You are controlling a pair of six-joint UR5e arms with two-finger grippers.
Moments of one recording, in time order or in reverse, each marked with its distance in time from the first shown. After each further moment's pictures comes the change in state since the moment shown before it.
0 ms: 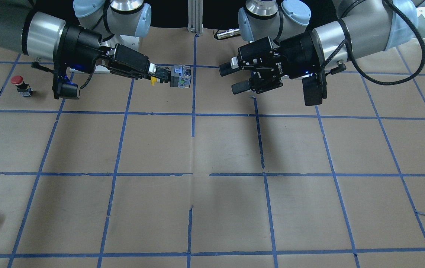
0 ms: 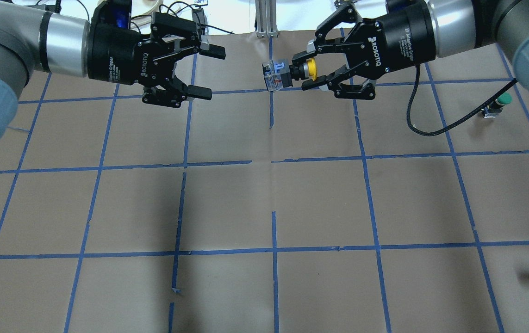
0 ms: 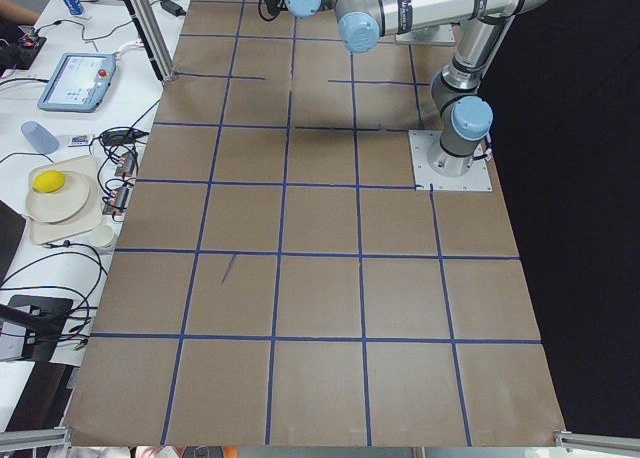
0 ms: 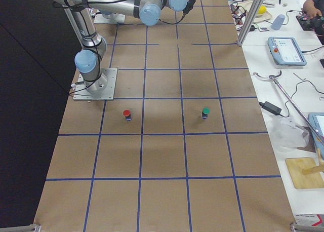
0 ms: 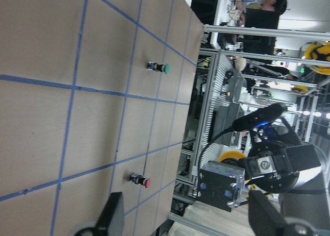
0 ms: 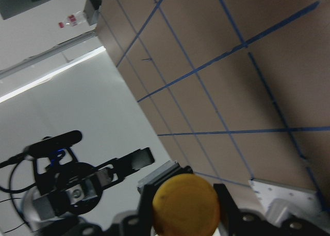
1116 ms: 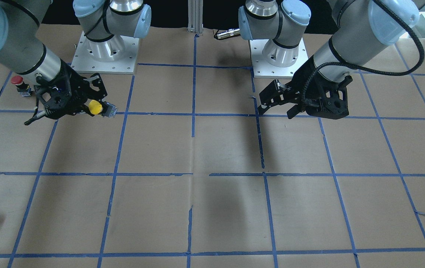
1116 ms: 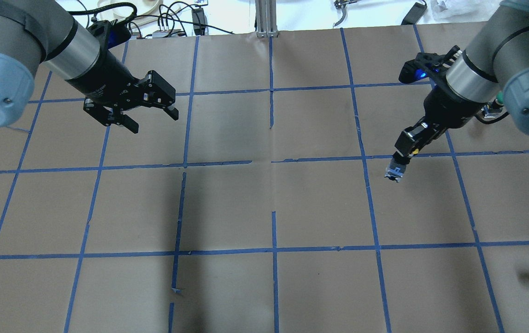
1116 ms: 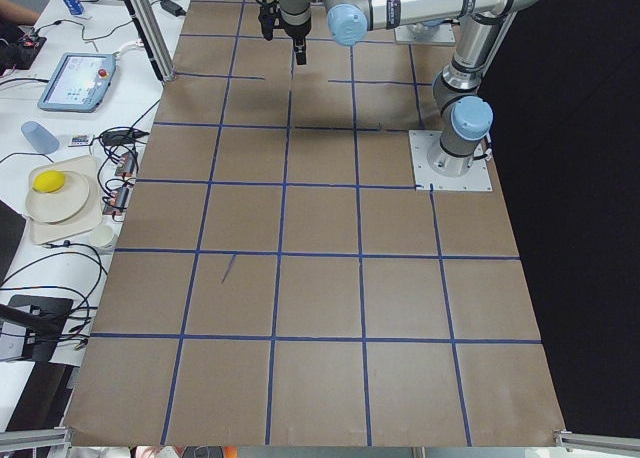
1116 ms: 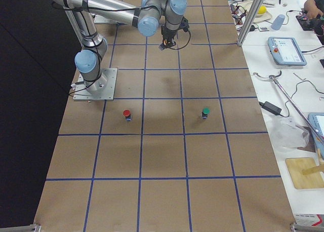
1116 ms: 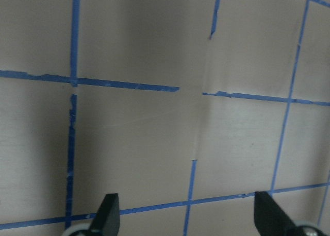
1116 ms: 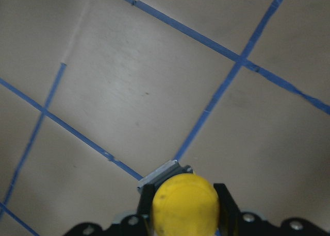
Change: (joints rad) left arm -0.073 -0.055 0.080 0.083 0.813 -0.004; right arm -0.089 0.002 0.134 -0.185 -0.865 -1.056
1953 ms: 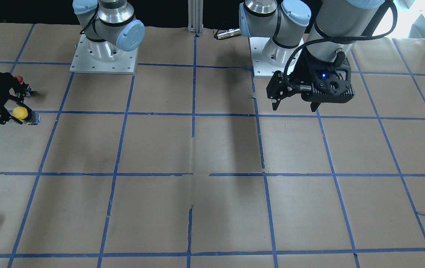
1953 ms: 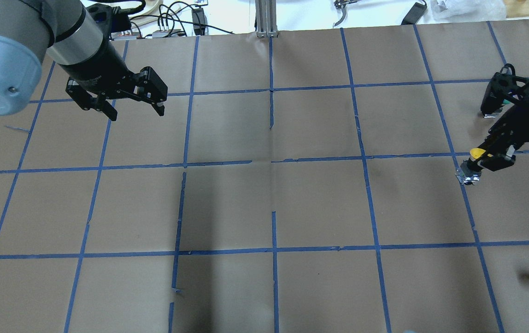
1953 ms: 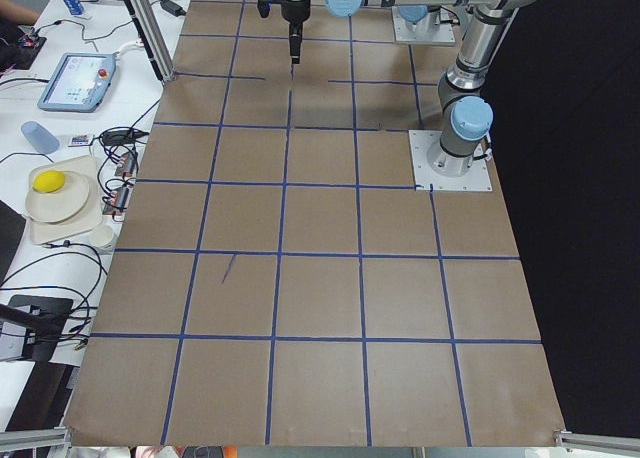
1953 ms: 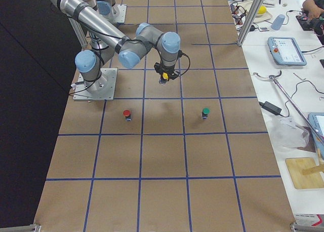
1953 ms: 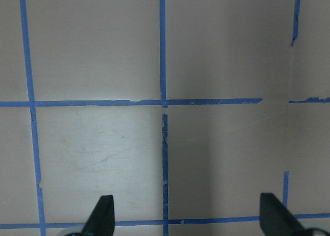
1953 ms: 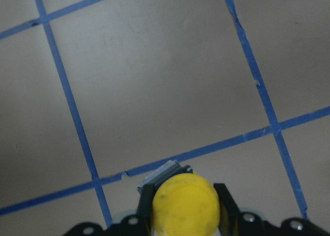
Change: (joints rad) left arm -0.085 0.011 0.083 -0.018 0.244 0.010; right arm -0.440 0.007 0.140 -0.188 -0.045 -1.139
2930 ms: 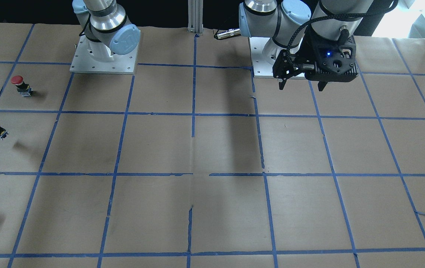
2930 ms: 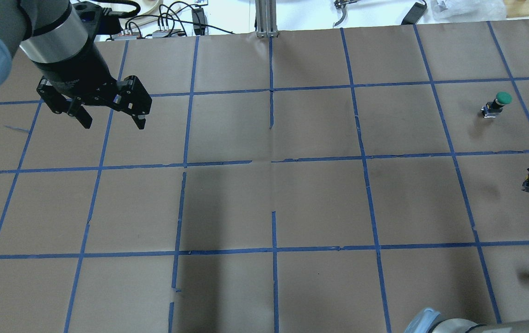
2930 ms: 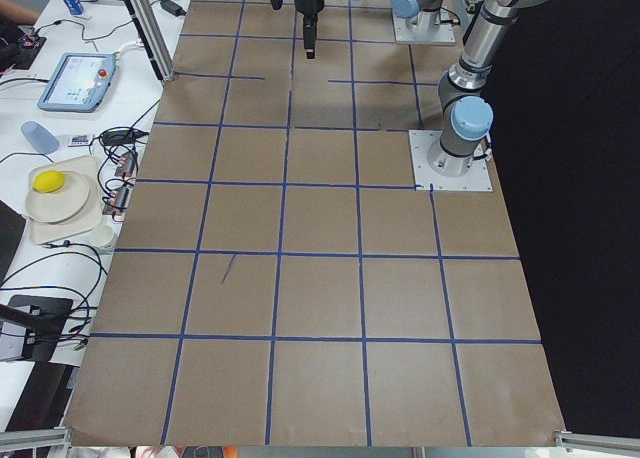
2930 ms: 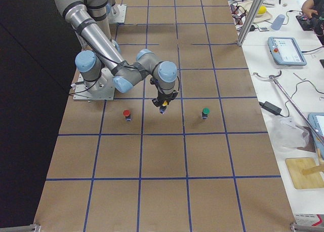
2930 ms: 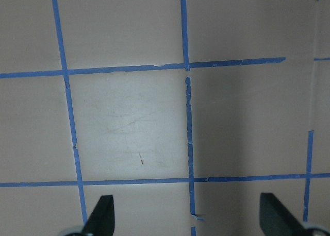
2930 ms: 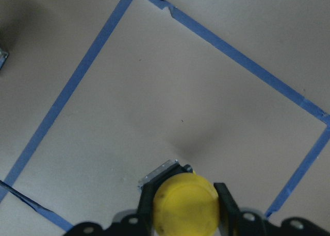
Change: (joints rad) left arm 0.008 0.049 0.021 -0.149 0.036 0.045; right arm -0.101 0.184 -0.002 -0.247 -0.107 -1.018
